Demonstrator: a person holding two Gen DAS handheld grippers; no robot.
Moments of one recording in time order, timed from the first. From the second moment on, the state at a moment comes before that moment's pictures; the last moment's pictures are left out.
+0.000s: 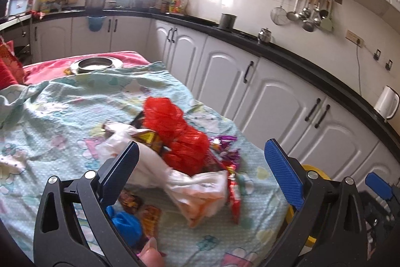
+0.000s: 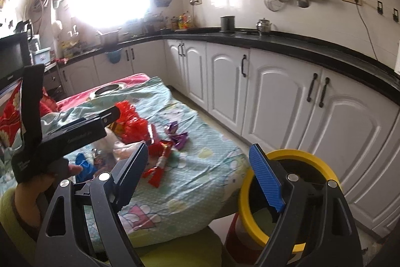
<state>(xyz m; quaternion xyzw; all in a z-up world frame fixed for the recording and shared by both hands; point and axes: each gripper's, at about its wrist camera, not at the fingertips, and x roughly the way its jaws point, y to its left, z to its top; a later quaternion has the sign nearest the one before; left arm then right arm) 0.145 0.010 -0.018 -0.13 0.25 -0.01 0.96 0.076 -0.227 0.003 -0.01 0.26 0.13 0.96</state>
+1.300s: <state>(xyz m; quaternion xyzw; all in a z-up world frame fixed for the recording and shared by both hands) 0.192 0.107 -0.079 -0.23 0.37 -0.01 0.90 0.157 -0.147 -0.110 -0.01 0.44 0.19 0.88</state>
